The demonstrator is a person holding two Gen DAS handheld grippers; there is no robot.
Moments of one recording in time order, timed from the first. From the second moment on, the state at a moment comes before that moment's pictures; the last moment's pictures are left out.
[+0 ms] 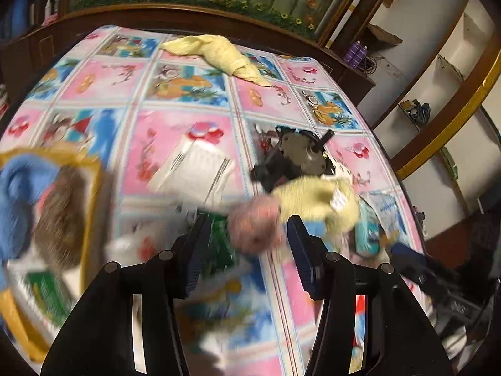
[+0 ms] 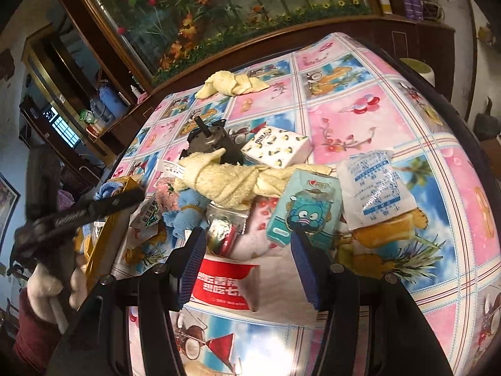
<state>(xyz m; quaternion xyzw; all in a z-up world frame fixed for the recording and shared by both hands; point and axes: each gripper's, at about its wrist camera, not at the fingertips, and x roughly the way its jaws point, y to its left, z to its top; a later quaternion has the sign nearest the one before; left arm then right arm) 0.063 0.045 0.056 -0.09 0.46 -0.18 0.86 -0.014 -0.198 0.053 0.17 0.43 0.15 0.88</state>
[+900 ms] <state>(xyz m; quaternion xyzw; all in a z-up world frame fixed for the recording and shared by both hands) -0.069 0.040 0.049 0.02 0.47 -0.25 0.85 -0.005 -0.153 0.058 0.13 0.44 0.20 0.86</state>
